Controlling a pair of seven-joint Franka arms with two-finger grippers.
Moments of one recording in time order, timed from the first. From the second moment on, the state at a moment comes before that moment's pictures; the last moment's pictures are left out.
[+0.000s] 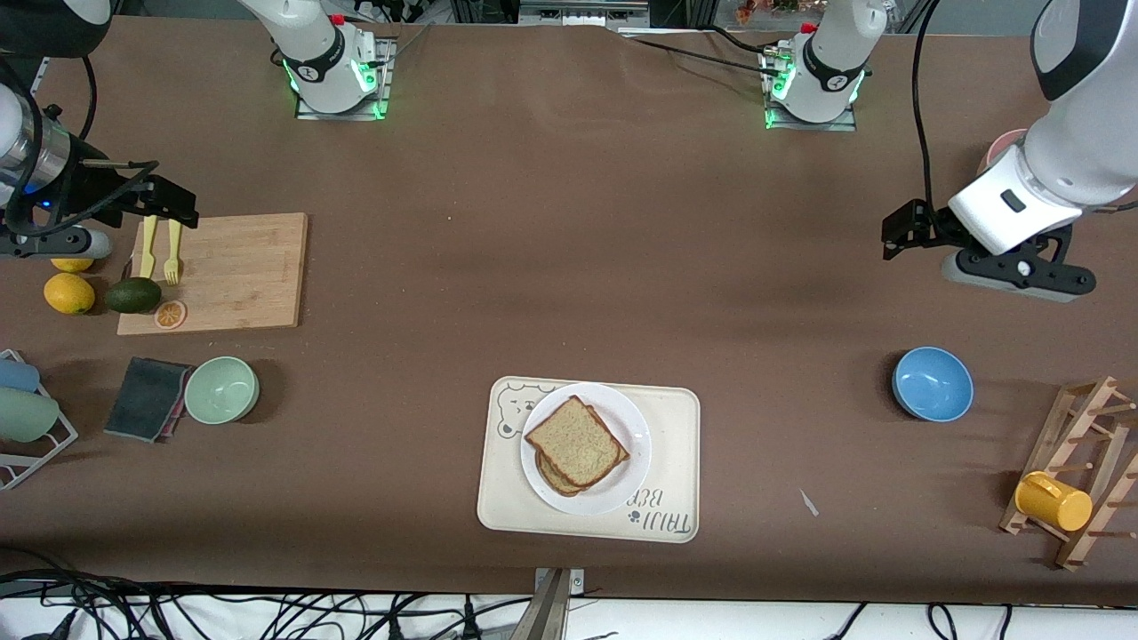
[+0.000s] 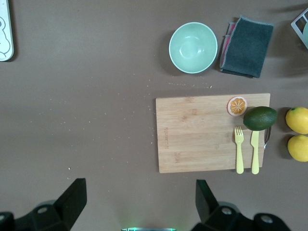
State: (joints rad) left arm -0.07 0.08 -0.07 -1.60 0.00 1.64 0.05; right arm 0.02 0.06 0.04 -1.60 -0.03 1.54 0.05
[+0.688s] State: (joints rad) left arm -0.06 0.03 -0.04 -1.64 0.00 1.65 0.05; right arm 0.02 0.06 0.04 -1.60 -0.03 1.54 0.05
